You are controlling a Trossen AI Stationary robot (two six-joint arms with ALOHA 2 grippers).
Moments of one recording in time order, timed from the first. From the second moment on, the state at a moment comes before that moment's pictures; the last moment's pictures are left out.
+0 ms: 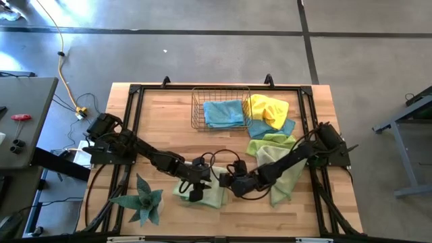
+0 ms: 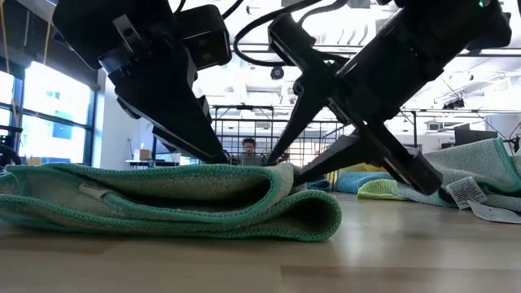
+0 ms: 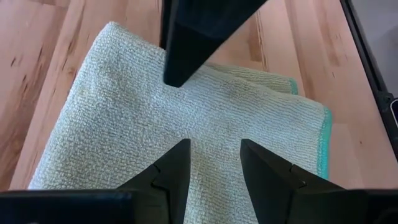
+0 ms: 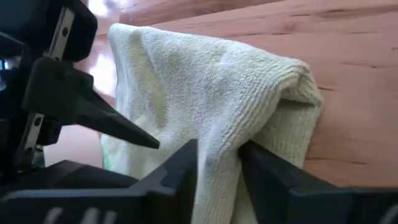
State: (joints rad) left arm -0.26 1.76 0.85 0.13 -0.07 -0.45; right arm 0.46 1.94 1.04 0.08 0.47 1.80
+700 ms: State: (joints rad) left arm -0.28 1.76 0.85 0.13 -0.06 -0.51; right arm 0.41 1.88 1.04 0.05 0.40 1.67
